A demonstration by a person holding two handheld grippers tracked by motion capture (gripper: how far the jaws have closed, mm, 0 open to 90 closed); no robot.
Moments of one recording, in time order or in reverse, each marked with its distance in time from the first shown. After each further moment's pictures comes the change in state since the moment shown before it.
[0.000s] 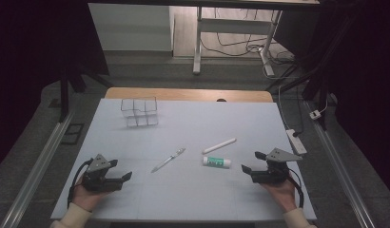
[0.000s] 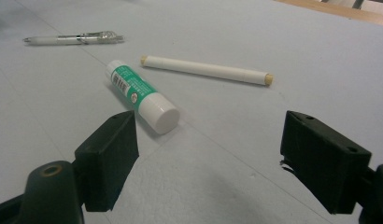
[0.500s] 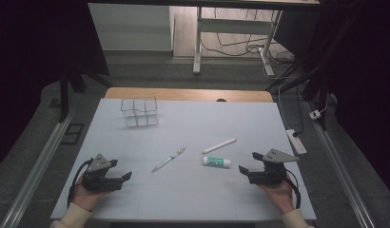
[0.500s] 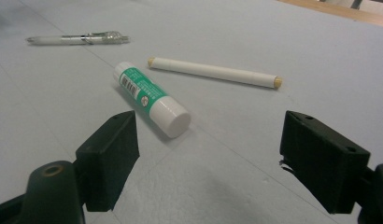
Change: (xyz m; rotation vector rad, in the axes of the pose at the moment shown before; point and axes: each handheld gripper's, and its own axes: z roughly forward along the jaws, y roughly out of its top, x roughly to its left) left arm 0.001 0.000 0.002 0.011 0.007 0.001; right arm 0.011 0.005 0.002 0.016 -0.015 -0.010
